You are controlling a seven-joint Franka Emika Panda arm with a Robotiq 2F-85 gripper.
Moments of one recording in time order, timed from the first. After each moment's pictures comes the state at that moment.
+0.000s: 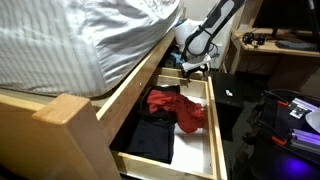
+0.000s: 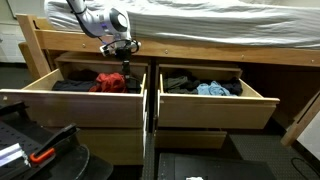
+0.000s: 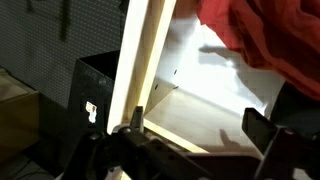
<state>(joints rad) 0.16 0.73 -0.17 -1.88 -0.23 2.31 0.99</state>
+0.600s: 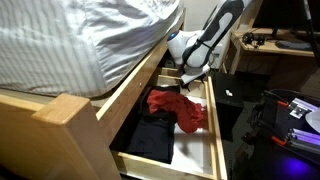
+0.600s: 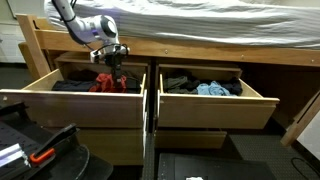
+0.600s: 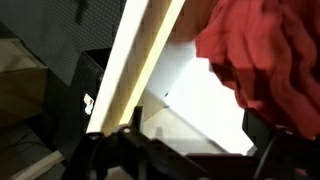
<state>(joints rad) 0.27 0.80 -0.16 -1.86 -0.31 2.27 1.00</state>
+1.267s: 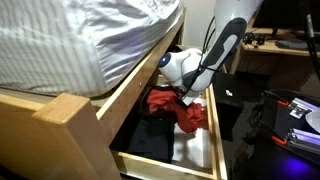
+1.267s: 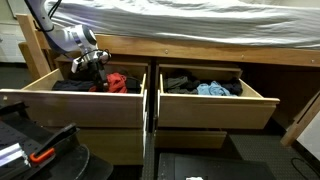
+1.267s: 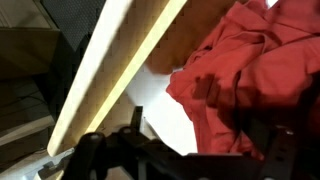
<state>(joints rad) 0.44 0.88 -0.15 -1.86 -0.43 2.25 1.04</state>
